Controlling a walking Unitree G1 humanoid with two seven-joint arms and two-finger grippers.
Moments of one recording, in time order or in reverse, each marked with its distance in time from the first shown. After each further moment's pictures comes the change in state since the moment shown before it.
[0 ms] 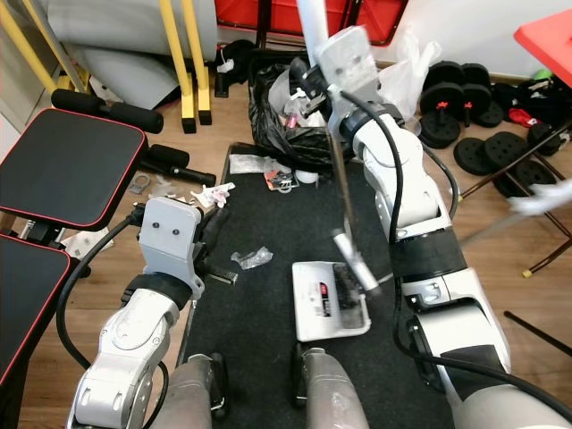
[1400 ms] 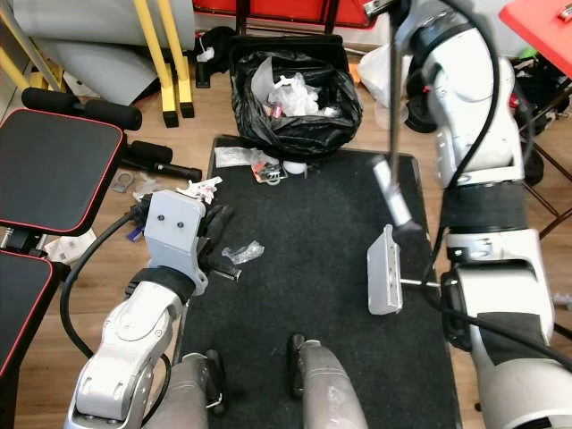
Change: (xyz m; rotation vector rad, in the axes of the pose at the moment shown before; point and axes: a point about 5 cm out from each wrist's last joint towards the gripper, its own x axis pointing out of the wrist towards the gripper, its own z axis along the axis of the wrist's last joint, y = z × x) left arm 0.009 -0.003 0.004 -0.018 0.002 -0.037; right arm -0.011 -0.090 0.079 -0.106 -0.258 -0.174
